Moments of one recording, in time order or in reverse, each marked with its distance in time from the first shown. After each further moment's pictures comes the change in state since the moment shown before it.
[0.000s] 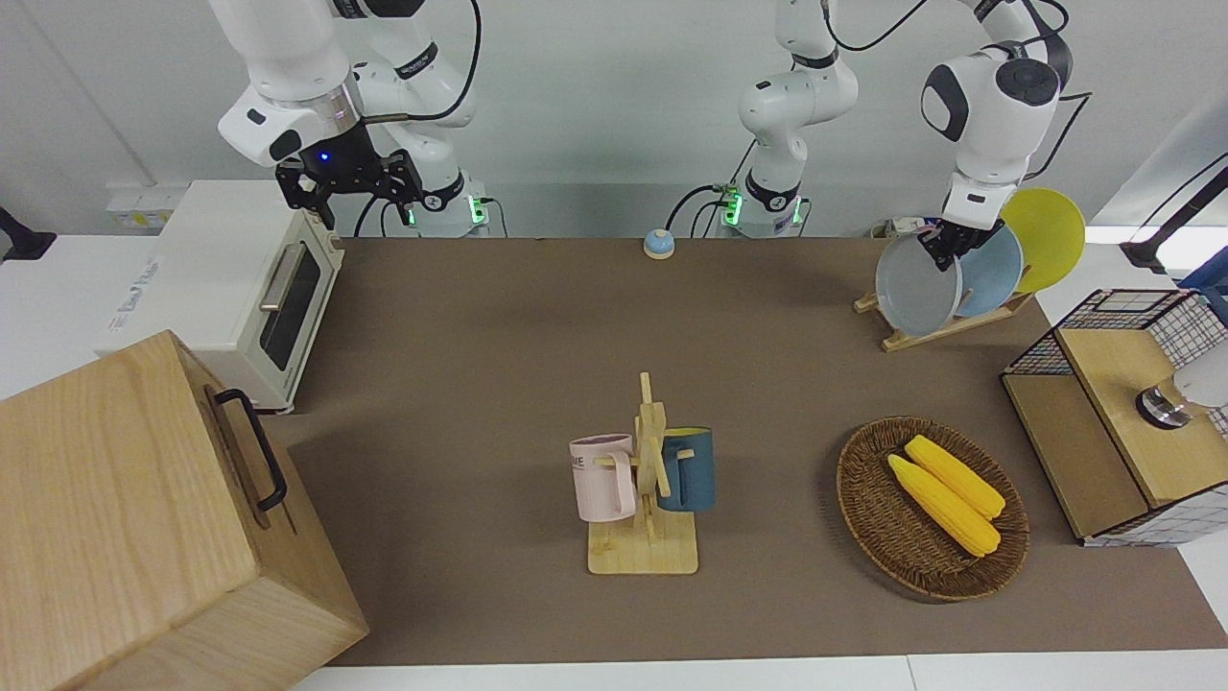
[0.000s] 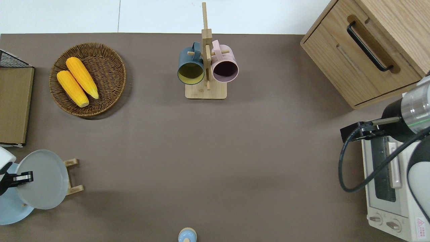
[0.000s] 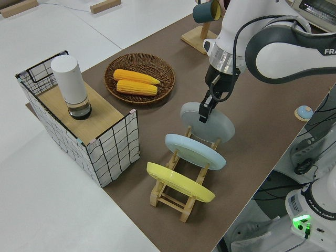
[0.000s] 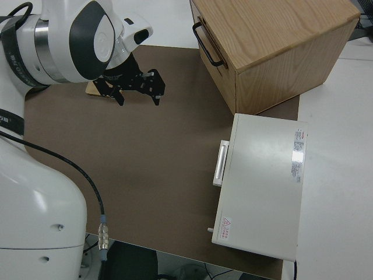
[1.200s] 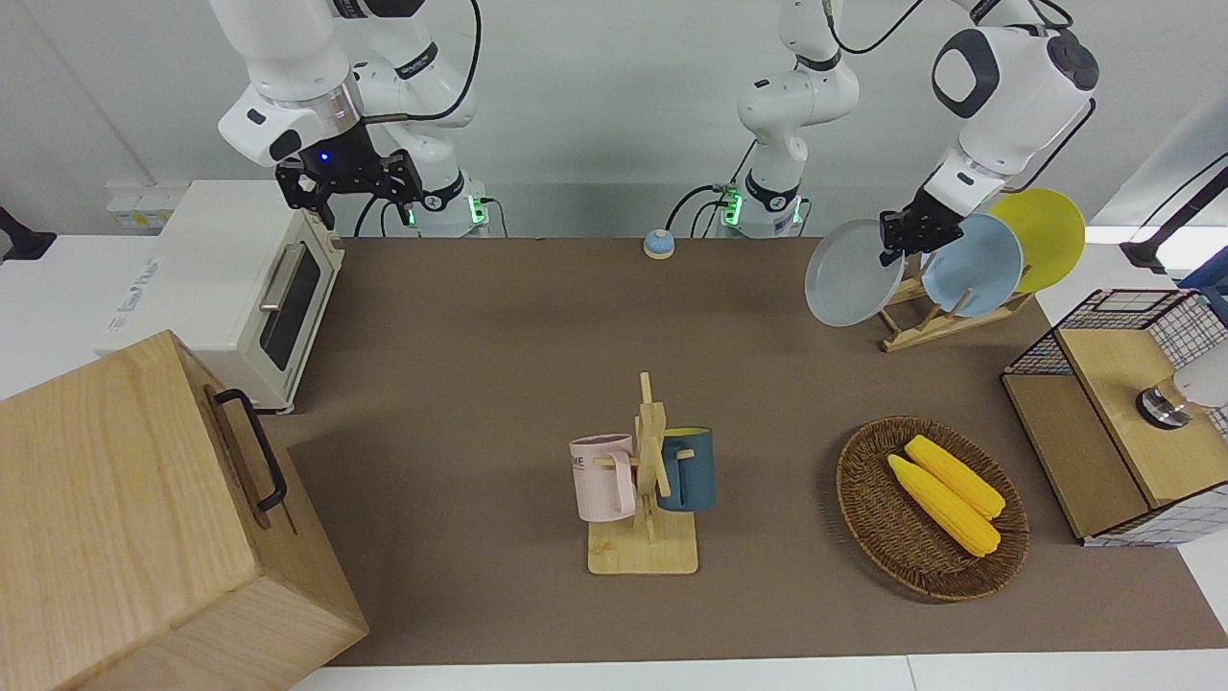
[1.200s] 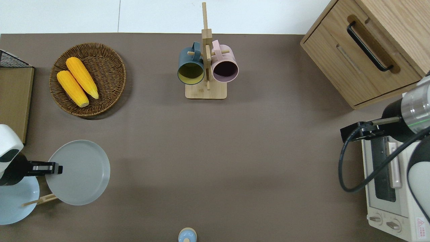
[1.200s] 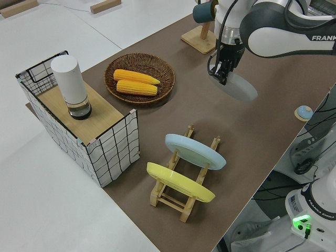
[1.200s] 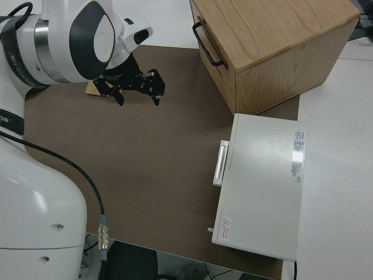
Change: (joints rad) left arm -0.060 0.088 -0.027 0.193 -0.421 -0.226 0.262; right arm 0.000 0.000 0.000 0.000 0.000 0.000 0.000
